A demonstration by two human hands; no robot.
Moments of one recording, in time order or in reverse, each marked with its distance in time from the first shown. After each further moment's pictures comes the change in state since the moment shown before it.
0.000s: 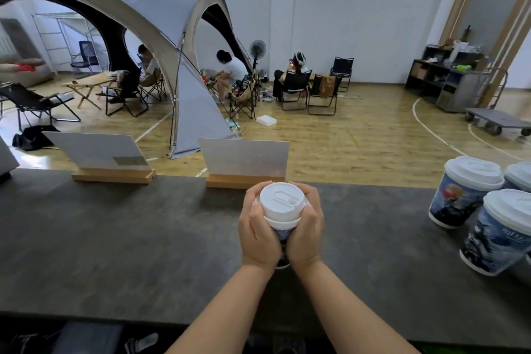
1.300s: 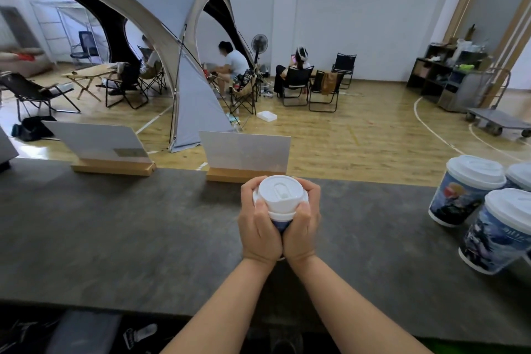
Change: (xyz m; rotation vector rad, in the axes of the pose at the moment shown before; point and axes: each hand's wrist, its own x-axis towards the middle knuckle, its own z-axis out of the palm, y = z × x) left_hand -0.003 0.003 0.000 0.114 0.037 0.027; right_hand -0.004 0.008 0.004 -0.114 0.020 0.009
